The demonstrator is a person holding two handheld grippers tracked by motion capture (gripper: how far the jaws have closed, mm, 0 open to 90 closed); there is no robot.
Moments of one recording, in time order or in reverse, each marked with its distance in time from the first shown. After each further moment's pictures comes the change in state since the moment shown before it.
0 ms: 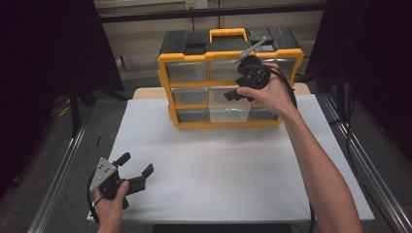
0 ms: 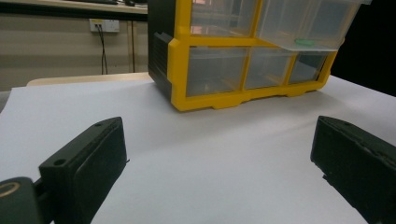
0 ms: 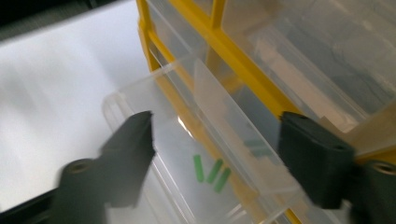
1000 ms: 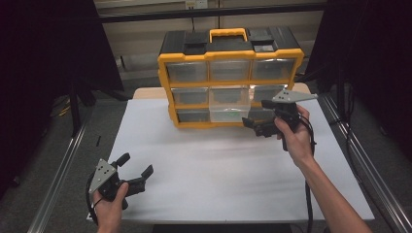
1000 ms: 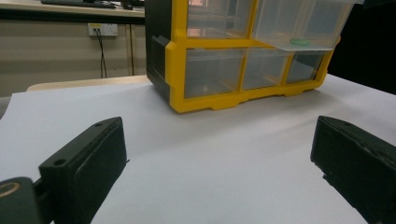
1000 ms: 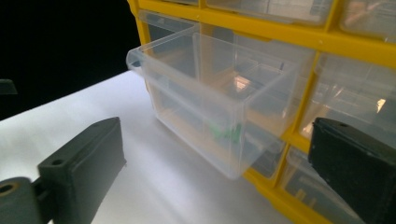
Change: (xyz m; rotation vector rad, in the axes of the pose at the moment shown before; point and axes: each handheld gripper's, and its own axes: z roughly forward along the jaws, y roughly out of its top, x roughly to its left) left arm 0.000 0.001 -0.005 0.017 -0.016 0.054; right arm 0.035 -0.130 -0.014 -0.451 -0.079 0.187
